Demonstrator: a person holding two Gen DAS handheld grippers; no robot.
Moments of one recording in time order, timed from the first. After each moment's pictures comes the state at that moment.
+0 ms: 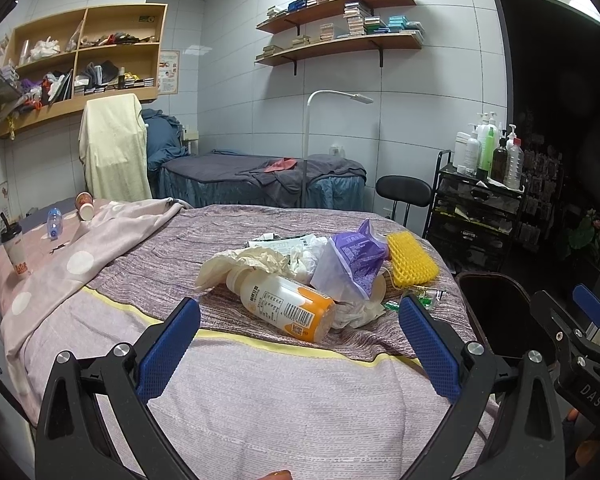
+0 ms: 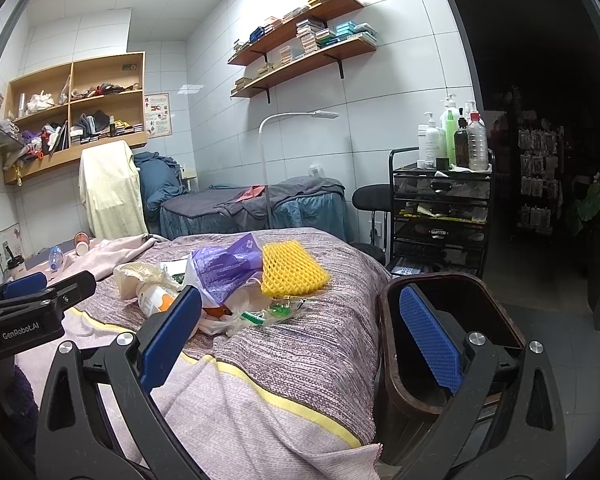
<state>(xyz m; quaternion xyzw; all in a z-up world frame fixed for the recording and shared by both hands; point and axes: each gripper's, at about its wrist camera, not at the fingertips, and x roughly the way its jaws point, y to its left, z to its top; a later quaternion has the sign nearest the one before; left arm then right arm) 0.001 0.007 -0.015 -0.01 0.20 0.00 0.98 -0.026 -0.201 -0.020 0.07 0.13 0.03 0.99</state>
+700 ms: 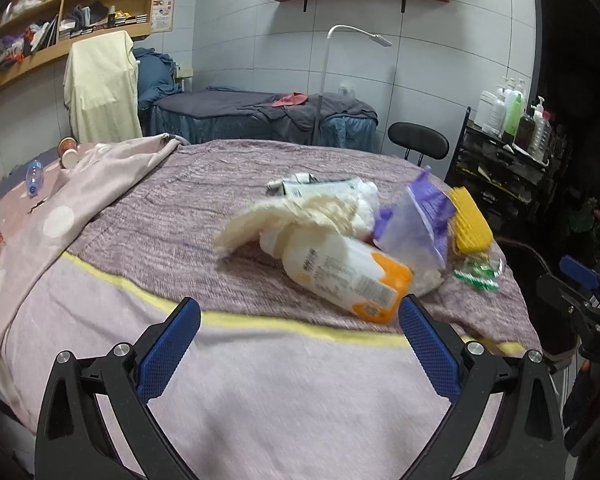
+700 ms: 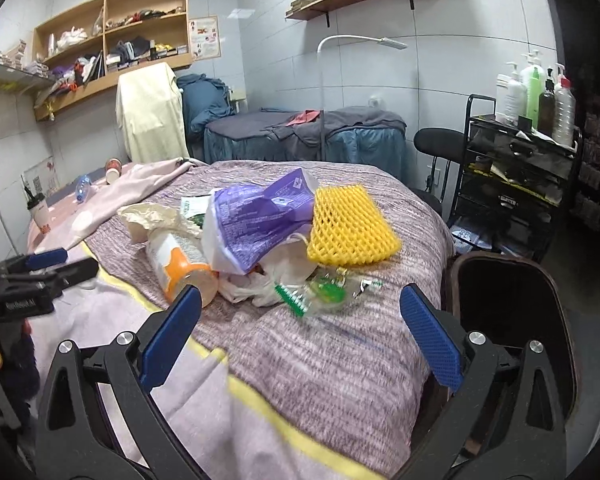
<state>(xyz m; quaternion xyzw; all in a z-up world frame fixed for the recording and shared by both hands) 0.082 0.085 -0.044 -0.03 0.31 -0.02 0.95 0.089 -0.170 -0.031 0.01 0.27 0.14 0.95</state>
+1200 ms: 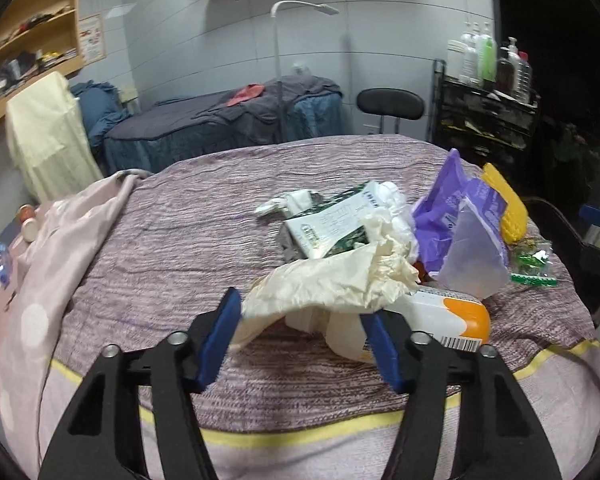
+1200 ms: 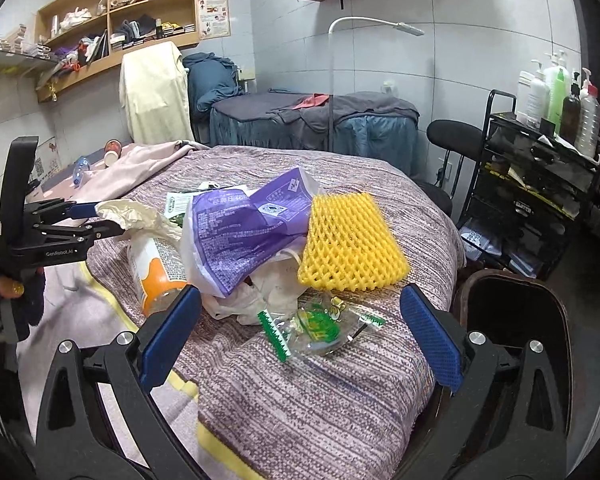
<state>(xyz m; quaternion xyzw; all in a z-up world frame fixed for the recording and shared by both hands) 0.170 0.096 -0.048 0.08 0.34 -0.11 0.93 0.141 -0.168 -0.030 0.00 0.30 0.16 0.94</state>
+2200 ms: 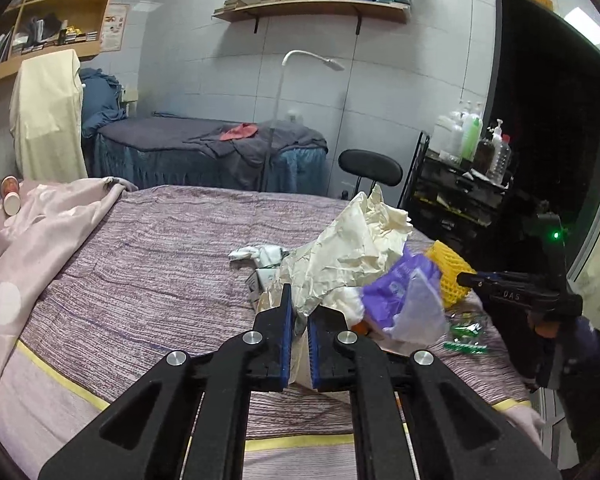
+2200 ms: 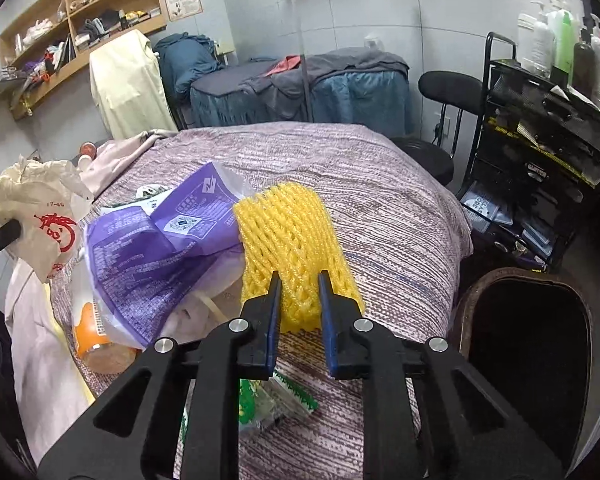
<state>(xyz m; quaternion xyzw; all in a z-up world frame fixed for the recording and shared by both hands) 0.145 0.100 -0.007 -0.04 0.27 -0.13 0.95 0.243 -0.205 -0.050 0.05 0.37 0.15 0.92</state>
